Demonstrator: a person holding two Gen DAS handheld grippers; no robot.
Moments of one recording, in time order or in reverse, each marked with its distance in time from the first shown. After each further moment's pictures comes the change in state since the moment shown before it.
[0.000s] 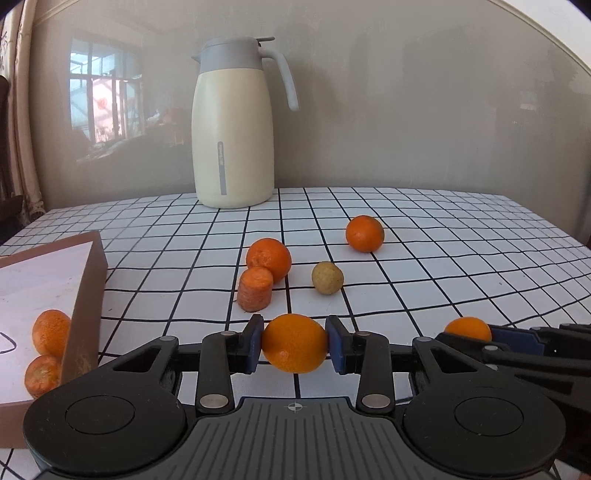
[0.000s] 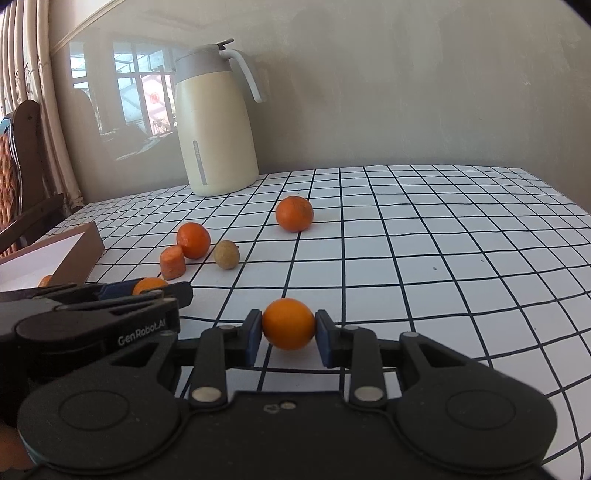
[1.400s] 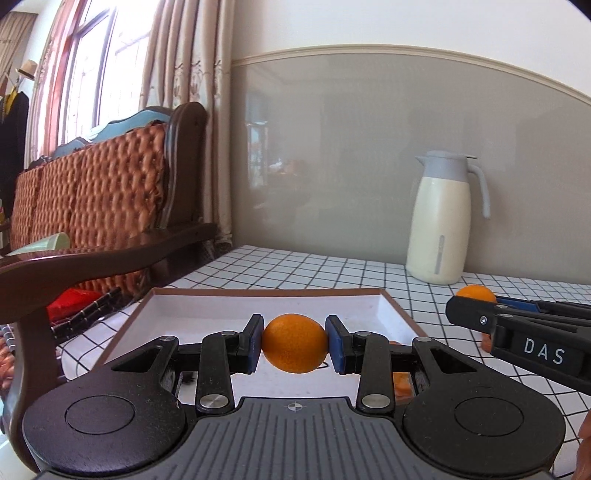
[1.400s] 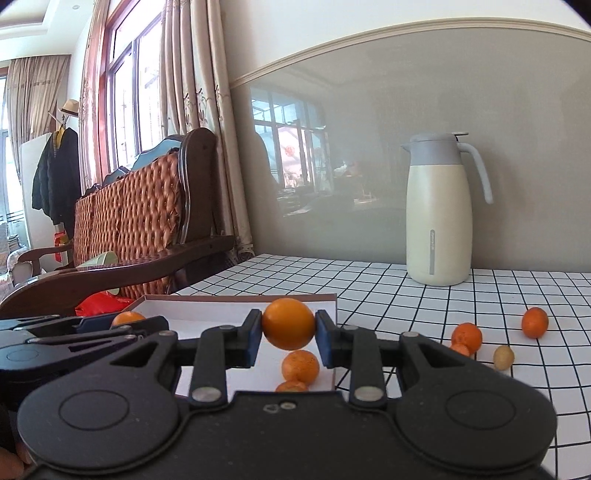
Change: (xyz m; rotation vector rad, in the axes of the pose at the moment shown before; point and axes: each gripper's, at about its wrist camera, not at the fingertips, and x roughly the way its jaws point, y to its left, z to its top) left arm -0.148 0.202 -0.019 -0.192 -0.205 0.369; right arm -0.034 0.190 0.024 -0.189 -0.223 0.399
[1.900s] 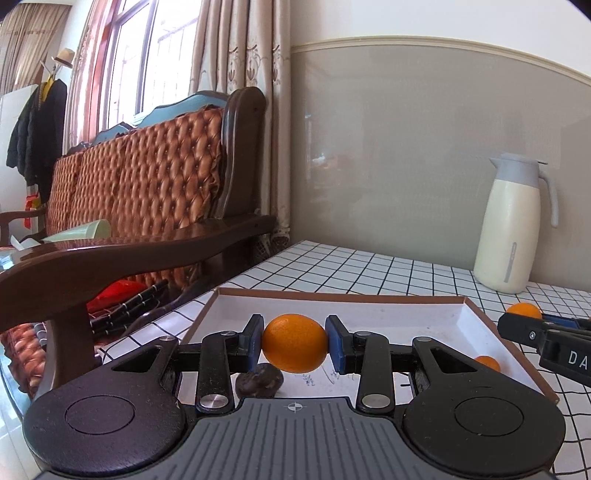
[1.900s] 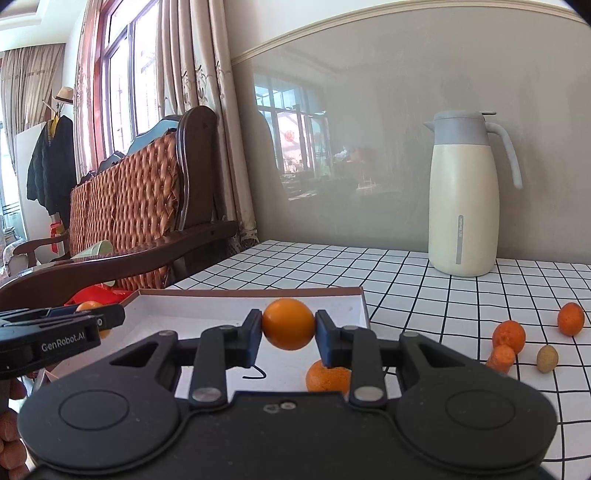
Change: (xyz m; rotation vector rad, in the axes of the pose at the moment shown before) left arm 0.043 0.056 0.005 -0.046 0.026 0.126; right arm 0.052 0.019 -0.001 0.005 0.056 -0.009
